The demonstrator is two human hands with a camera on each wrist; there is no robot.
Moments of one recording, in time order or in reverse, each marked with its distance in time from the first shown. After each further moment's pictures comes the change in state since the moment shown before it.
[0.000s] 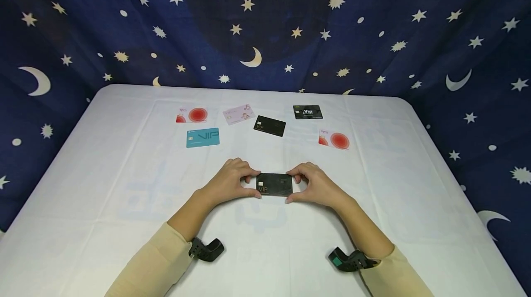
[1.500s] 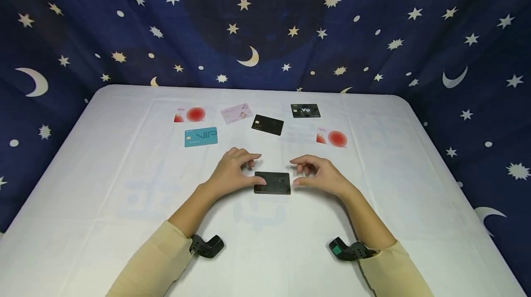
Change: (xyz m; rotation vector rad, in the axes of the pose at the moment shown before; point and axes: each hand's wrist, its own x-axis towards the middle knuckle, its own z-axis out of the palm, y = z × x) left_hand 0.018 0.011 -0.004 -0.035 0.062 -0.196; right_hand 0.005 -0.021 -0.036 0.277 -0.053 0.140
